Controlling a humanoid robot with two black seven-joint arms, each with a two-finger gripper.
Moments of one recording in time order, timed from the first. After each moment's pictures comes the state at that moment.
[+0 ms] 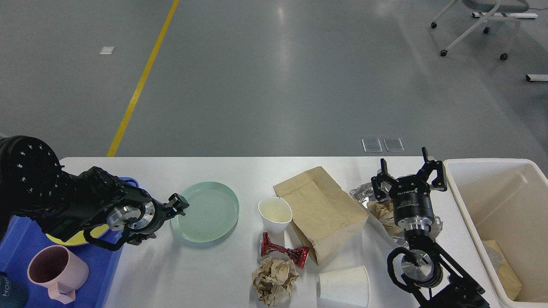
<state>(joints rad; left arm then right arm) -1.39 0.16 1.23 -1.01 -0.57 -0.08 0.08 0.23 -0.01 1.23 0.88 -0.34 0.29 0.57</state>
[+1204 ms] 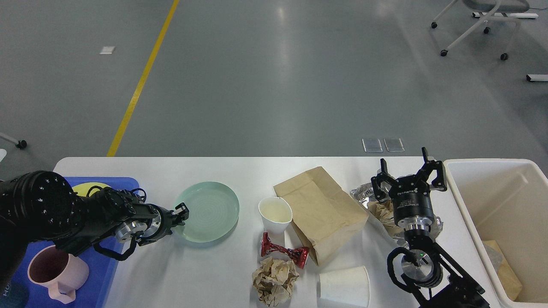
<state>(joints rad) -1.23 0.13 1.15 -0.81 -0.45 -0.07 0.05 0.23 -0.01 1.23 0.88 -0.34 0.29 0.57</state>
